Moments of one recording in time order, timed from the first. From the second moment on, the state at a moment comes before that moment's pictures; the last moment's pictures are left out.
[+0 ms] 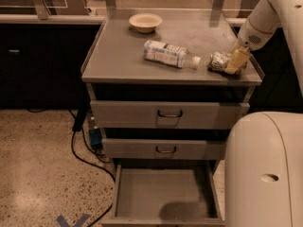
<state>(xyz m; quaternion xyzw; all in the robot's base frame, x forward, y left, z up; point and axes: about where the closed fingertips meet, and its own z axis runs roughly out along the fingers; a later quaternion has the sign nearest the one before) 0.720 -0.289 0.846 -0.55 0.82 0.00 0.16</state>
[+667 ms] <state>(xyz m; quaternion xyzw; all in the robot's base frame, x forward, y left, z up) 0.720 -0.289 0.846 -0.55 0.82 0.00 0.16</state>
